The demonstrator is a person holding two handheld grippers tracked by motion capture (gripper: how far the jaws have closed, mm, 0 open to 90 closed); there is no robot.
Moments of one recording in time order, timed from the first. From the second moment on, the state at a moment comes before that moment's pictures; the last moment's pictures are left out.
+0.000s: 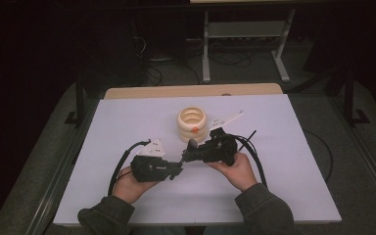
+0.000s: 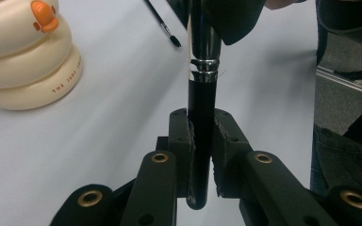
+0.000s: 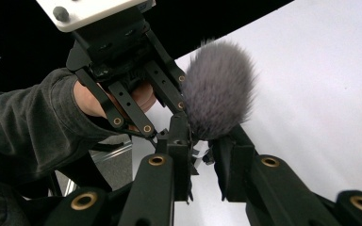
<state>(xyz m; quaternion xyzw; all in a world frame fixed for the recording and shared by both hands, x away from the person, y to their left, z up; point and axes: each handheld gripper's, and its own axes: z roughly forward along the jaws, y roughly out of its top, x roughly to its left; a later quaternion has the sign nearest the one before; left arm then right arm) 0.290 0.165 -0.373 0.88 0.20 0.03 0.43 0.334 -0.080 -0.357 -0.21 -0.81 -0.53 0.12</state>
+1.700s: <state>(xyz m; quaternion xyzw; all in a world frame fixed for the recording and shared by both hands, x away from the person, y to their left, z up) 0.281 0.217 -0.393 0.86 0.28 0.08 0.43 0.375 -0.101 -0.313 -0.26 -0.83 -0.48 0.05</state>
